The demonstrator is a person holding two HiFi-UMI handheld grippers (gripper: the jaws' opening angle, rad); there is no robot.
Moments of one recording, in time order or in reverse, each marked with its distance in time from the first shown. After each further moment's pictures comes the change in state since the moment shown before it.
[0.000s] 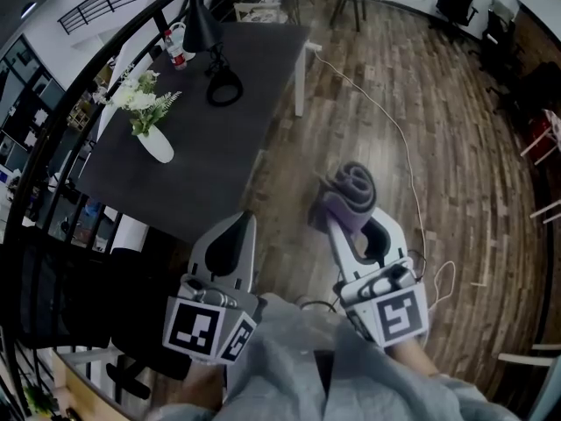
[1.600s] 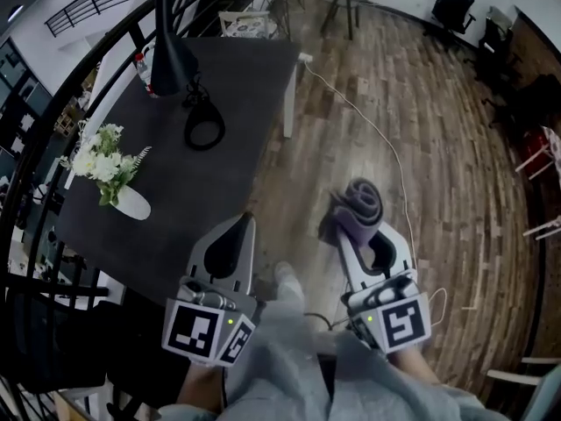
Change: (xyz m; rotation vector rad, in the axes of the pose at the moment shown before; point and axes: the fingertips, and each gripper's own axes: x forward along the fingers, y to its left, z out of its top) left arm 0.180 0.078 0.002 -0.037 -0.014 -0.033; right arm 0.131 -0.122 -0.050 -0.028 0.100 -0.053
